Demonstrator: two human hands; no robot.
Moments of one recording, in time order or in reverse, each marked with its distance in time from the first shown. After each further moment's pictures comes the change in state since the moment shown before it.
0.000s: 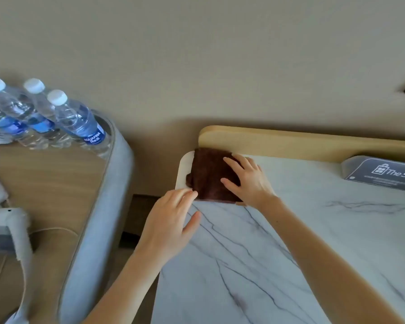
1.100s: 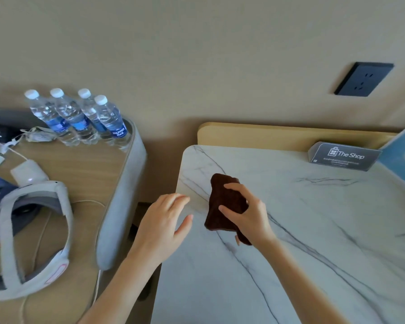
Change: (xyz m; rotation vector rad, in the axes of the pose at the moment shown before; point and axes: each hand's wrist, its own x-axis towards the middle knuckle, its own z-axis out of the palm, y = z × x) left_hand -0.123 0.055 -0.048 0.071 0.138 0.048; right_hand -0.200 -0.100 -0.046 0.816 0.225 0.224
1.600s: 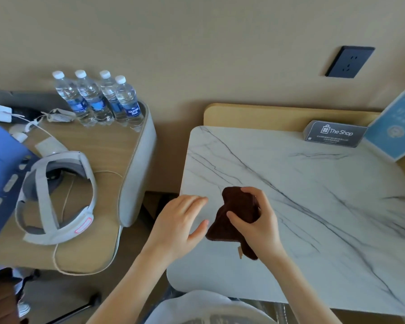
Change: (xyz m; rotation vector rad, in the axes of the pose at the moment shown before) left_hand -0.110 0.032 -0.002 -0.098 0.044 0.161; right_hand -0.153 -0.026 0.015 0.108 0.148 -0.013
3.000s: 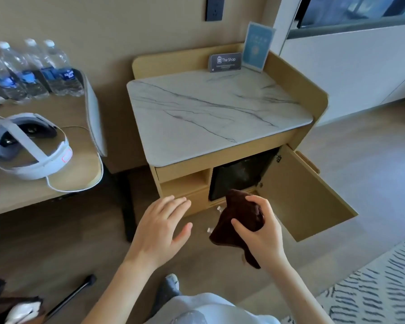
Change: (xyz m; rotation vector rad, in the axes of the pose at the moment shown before) left_hand -0.346 0.105 -0.066 -0.039 -0.227 0.315; right_hand -0.478 -0.007 0.024 -0.180 0.487 0.118
